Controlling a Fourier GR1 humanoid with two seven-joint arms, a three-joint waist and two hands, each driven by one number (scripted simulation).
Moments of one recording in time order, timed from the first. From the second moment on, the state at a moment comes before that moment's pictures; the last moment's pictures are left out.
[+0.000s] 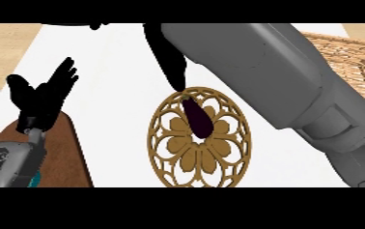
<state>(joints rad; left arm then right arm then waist) -0.25 0.48 -0.11 -1.35 0.32 0.14 0.17 -1.56 -0.18 0.51 -0.85 0.05 0.91 0.33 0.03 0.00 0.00</state>
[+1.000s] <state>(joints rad) -0.22 0.45 -0.06 -1.35 0.28 0.11 0.18 -1.22 -0.27 0.43 -0.94 0.19 0.87 0.02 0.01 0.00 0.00</state>
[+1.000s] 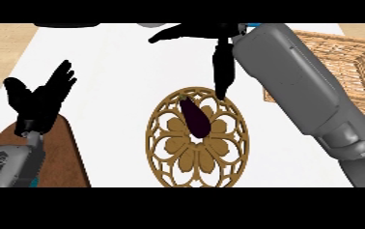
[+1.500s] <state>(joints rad) -0.21 0.43 -0.04 -1.36 0.25 0.09 0.17 -1.03 -0.13 0.44 -0.91 0.34 0.66 -0.08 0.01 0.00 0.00</state>
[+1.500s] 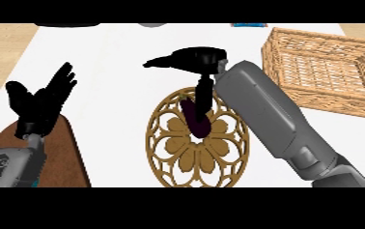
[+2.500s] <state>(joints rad) -0.22 0.38 0.02 -1.36 0.19 0.05 0.19 -1.03 -0.07 0.46 -0.65 0.64 0.60 -0.30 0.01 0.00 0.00</state>
